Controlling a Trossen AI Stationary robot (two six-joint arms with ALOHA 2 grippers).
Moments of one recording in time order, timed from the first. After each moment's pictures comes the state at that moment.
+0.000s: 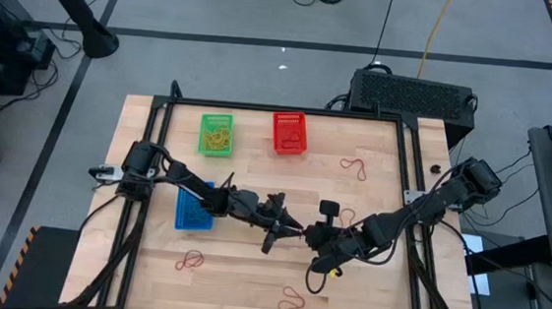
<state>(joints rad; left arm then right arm) -0.17 2.01 0.91 1.00 0.10 -0.36 0.51 1.57 1.02 -0.42 0.52 0.38</state>
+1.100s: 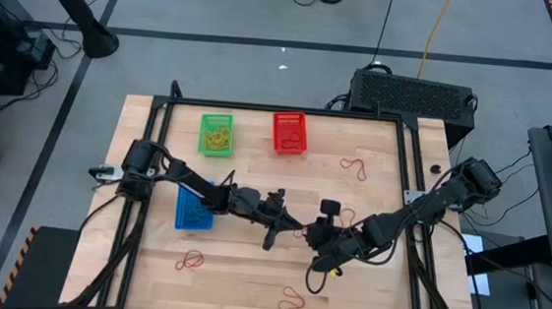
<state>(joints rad) -0.15 2.01 0.91 0.96 0.07 -0.27 0.51 1.57 1.02 -0.44 0.55 0.37</state>
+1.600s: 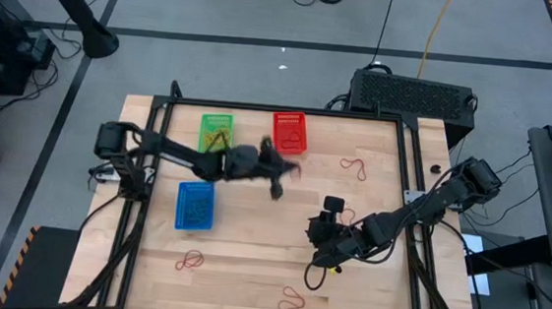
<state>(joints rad) 0.07 1.76 0.91 0.64 -0.13 -0.06 0.51 1.57 1.02 -0.51 0.60 0.41</state>
